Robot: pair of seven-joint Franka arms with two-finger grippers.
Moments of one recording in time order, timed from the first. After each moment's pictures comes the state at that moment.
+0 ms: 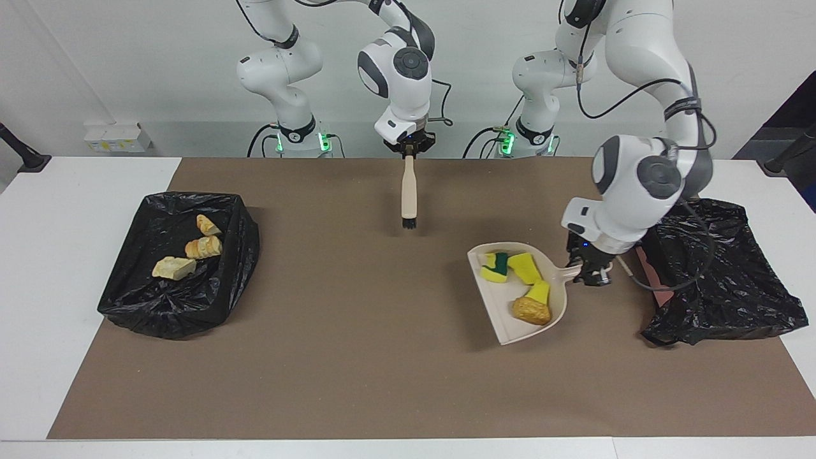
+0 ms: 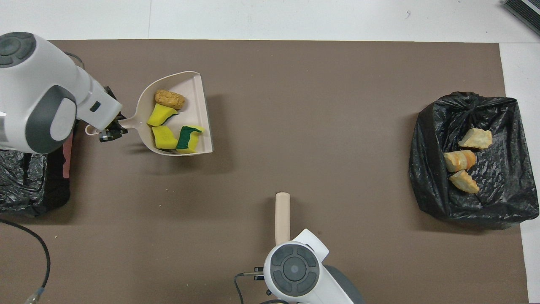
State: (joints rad) left arm 0.28 0.35 -0.38 -1.60 0.13 1.85 1.37; right arm 0.56 -0.11 0.26 -2.32 0.24 2.02 0.74
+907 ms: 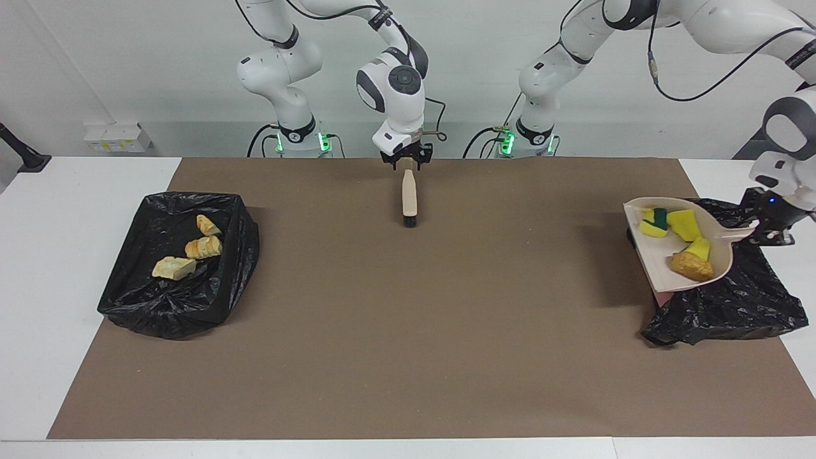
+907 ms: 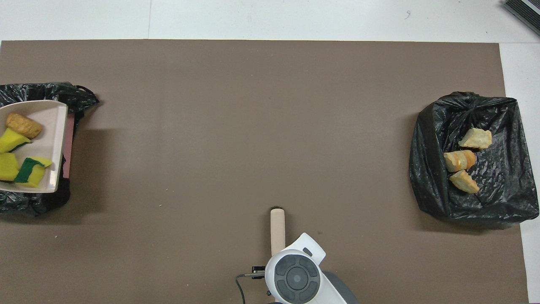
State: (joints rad) left arm 0.68 0.35 -0.35 -1.48 0.31 1.75 1.86; right arm 0.59 -0.09 0.26 -2.37 0.24 2.18 0.74
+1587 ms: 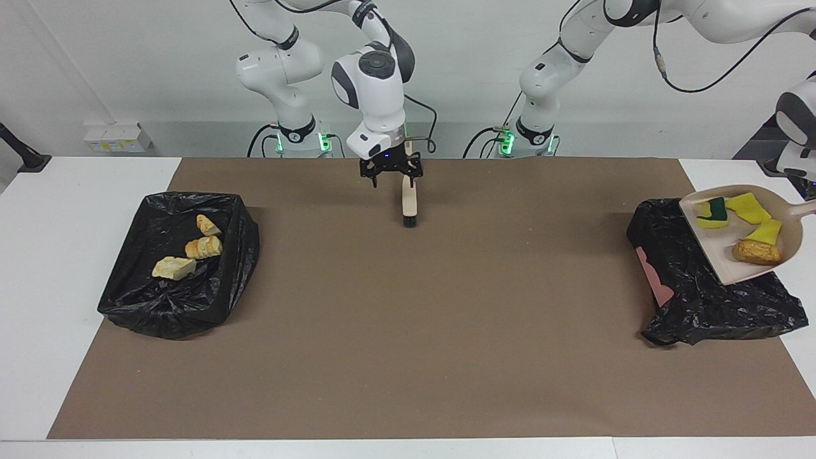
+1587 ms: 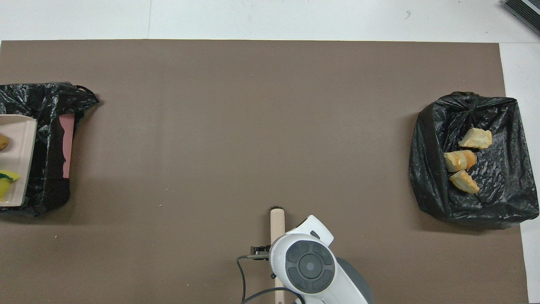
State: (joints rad) left arm 0.64 0.31 -0.36 -1.51 0.84 1.79 1.62; right arm 0.36 -0.10 0.25 -2.20 0.06 2.15 0.64
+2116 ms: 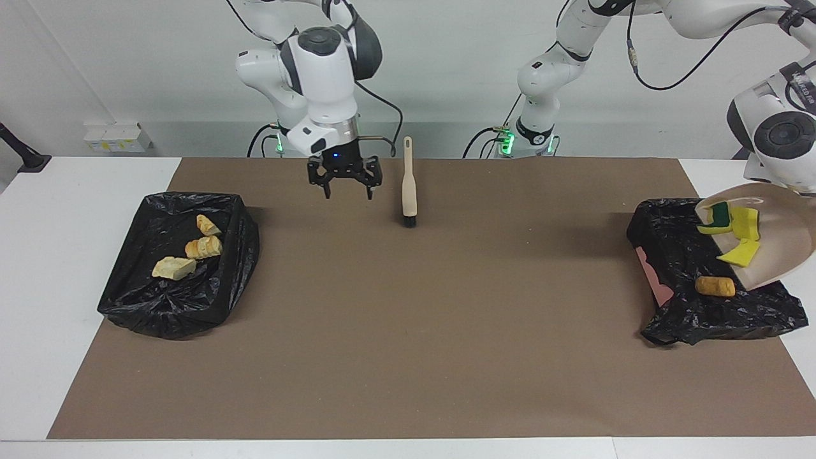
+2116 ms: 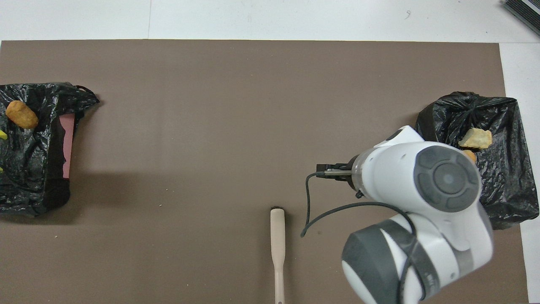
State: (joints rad) left arm 0.56 0.22 -0.35 -1.63 1.12 1.81 1.43; right arm 0.13 -0.10 0.24 -1.99 0.01 2.01 0.44
